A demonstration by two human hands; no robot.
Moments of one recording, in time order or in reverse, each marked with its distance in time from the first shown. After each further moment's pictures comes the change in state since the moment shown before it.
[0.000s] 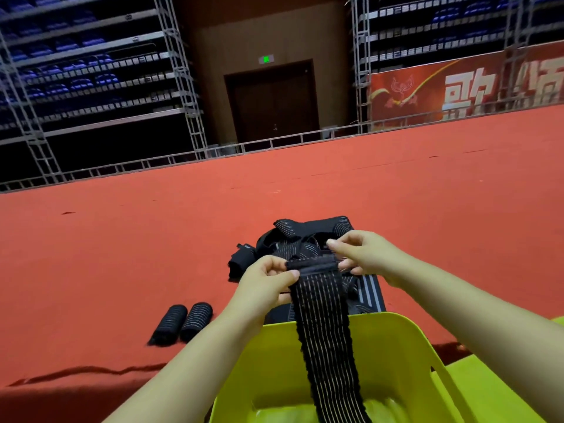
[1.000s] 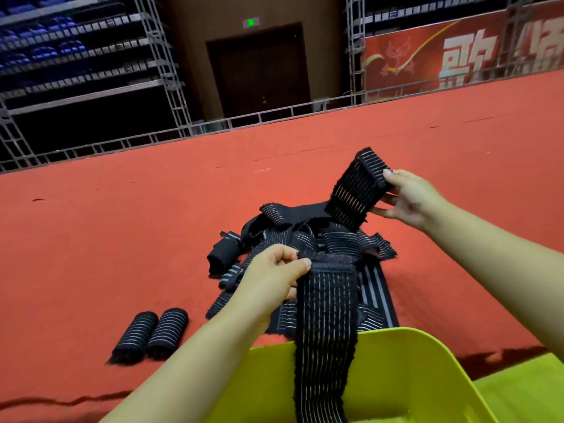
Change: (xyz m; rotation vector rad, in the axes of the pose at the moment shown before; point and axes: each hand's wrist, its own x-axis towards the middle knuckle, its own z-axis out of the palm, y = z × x) left_hand 0.062 -0.018 0.024 0.128 -0.025 -0.074; right_hand 0.116 0.043 -0.076 0.722 0.262 0.016
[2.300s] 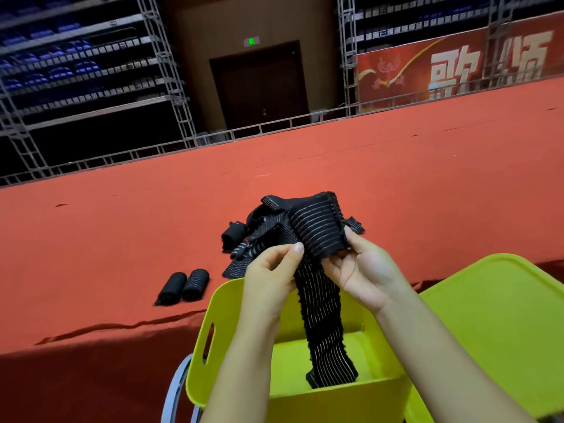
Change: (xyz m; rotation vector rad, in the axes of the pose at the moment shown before) left_hand -0.180 0.014 0.035 -0.243 0.209 0.187; right_hand -0.286 0.015 0.049 0.661 -0.242 0.251
